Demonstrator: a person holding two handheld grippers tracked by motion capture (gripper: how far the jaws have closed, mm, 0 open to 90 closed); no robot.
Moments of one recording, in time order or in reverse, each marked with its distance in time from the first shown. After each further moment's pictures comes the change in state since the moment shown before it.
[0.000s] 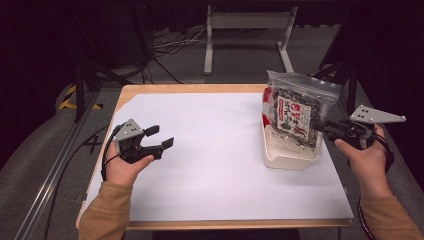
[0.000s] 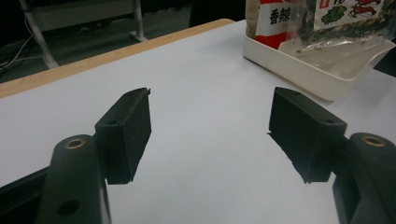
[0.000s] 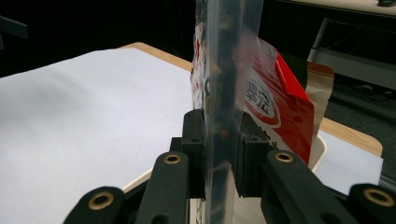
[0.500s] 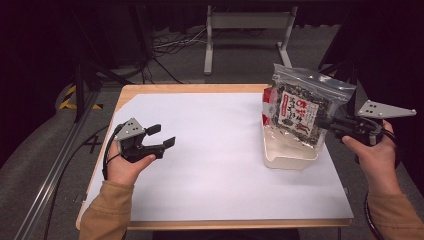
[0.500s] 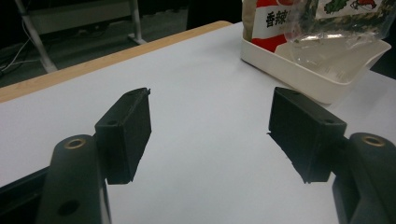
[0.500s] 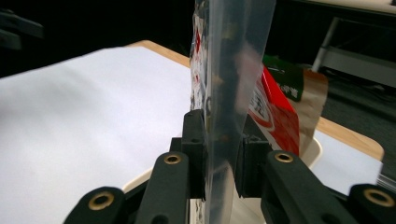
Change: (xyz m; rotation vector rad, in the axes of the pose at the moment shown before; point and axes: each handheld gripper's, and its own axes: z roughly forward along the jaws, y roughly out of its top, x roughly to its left) left arm -0.002 0.004 0.002 -0.004 -0.008 0.006; right arm -0.008 0.011 -0.012 0.026 0.032 -0.014
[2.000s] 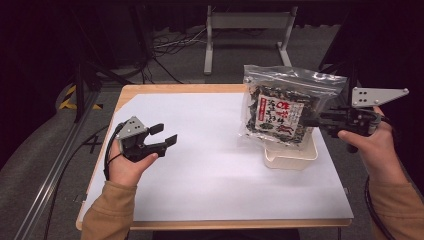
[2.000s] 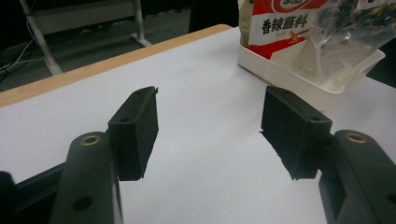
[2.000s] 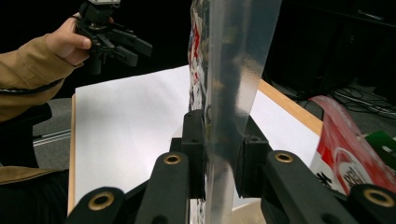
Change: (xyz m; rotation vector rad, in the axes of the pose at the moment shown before) left arm -0.013 0.013 -0.003 0.004 0.020 -0.013; right arm 0.024 0.055 0.009 -0.035 0.352 -0.122
